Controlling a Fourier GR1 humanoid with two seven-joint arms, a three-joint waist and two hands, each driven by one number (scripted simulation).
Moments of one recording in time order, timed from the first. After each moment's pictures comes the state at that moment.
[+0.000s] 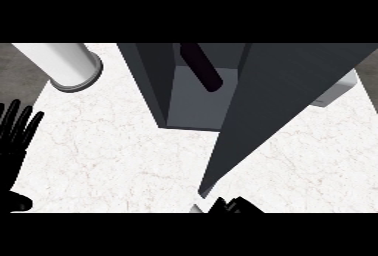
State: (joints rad) left arm 0.06 0.59 0.00 -1.48 0.86 -0.34 -0.37; right arm -0.36 -0.21 0.71 -2.27 -0.07 -0.17 0.52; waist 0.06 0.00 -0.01
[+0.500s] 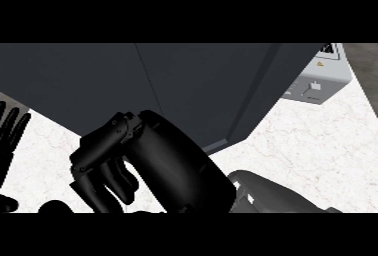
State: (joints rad) left arm 0.07 0.60 0.06 -1.46 0.89 -0.37 -0.35; right arm -0.87 -0.02 0.60 -1.83 -0.20 -0.34 0.59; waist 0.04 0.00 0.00
